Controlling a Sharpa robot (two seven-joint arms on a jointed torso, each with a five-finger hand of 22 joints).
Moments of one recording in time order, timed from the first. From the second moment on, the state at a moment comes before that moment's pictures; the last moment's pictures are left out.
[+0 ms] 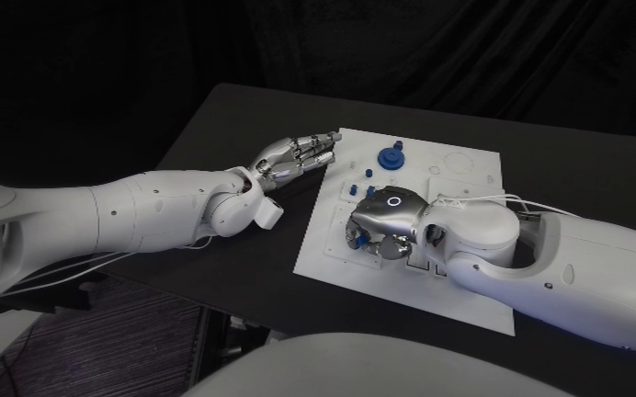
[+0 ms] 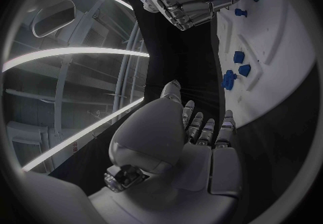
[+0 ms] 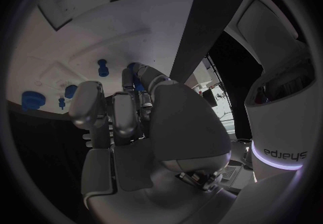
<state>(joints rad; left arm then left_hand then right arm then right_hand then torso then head) 1.07 -0.87 -0.21 1.34 -0.19 0.03 0.68 1.58 0.19 -0.24 0.26 0.46 0.41 0.05 0.05 0.05 0.07 0.08 0.18 0.03 0.01 0.12 0.01 0.00 0.17 0.10 0.25 0.05 0.27 1.23 -0.58 -0.25 1.67 -1.83 -0.05 -0.09 1.46 -0.06 0.30 0.02 0.29 1.02 0.10 0.22 0.48 1.03 0.05 0.44 0.30 1.44 -0.02 1.31 1.10 0.09 1.41 0.09 1.13 1.31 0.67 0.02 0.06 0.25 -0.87</state>
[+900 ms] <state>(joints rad) 1.06 -0.86 -0.21 1.33 -0.19 0.03 0.68 1.58 0.19 -0.24 0.26 0.46 0.41 0.05 0.05 0.05 0.07 0.08 0.18 0.03 0.01 0.12 0.01 0.00 0.17 0.10 0.25 0.05 0.26 1.22 -0.57 -0.25 1.65 -1.85 -0.03 -0.09 1.39 -0.09 0.32 0.05 0.18 0.70 0.07 0.06 0.35 0.85 0.12 0.36 0.30 1.39 0.03 1.27 1.04 0.09 1.36 0.13 1.05 1.31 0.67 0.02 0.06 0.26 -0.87</state>
